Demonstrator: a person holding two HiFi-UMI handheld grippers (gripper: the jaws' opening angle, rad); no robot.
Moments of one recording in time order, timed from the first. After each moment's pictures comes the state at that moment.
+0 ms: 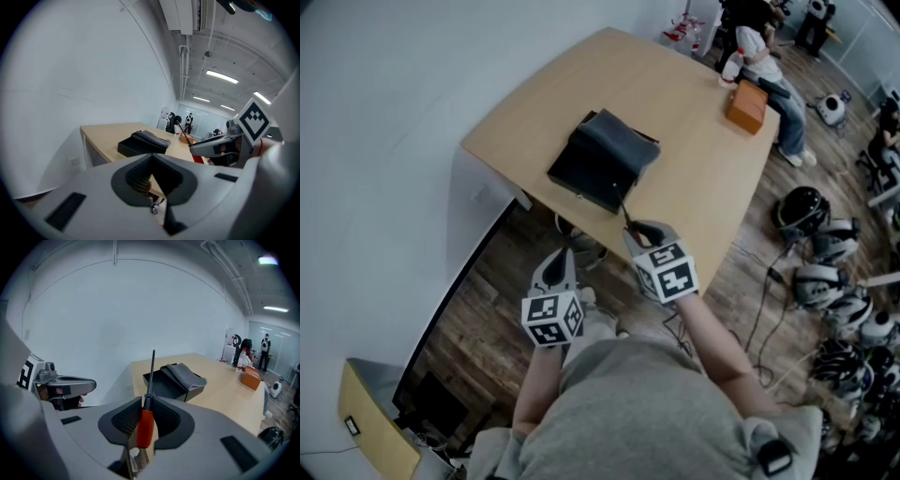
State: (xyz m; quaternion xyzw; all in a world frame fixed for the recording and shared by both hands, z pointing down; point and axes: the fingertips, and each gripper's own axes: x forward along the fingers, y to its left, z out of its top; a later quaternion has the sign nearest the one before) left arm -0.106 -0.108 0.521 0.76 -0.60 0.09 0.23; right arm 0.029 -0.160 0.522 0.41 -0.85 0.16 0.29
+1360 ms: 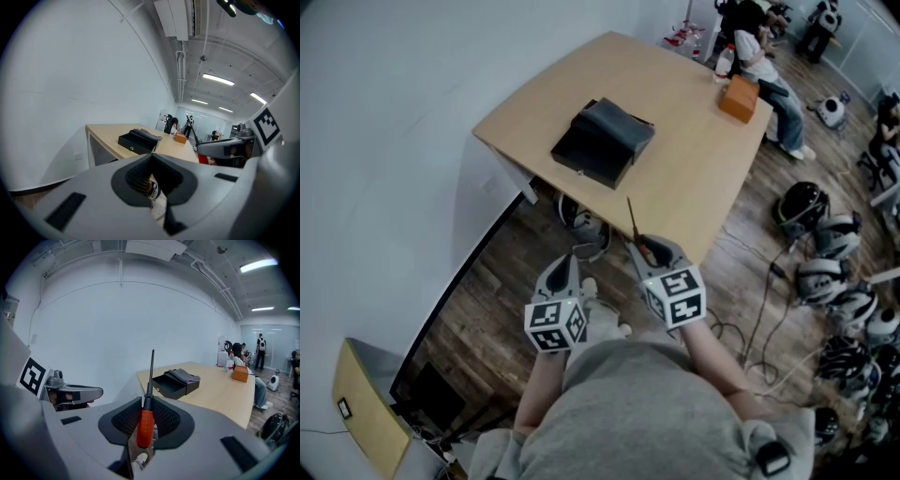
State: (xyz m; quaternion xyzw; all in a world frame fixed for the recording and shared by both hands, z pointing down) left arm -0.103 -0.119 0.521 0.77 -0.60 0.07 0.23; right arm 0.039 -0.152 0.508 0.44 -0.86 0.14 0.21
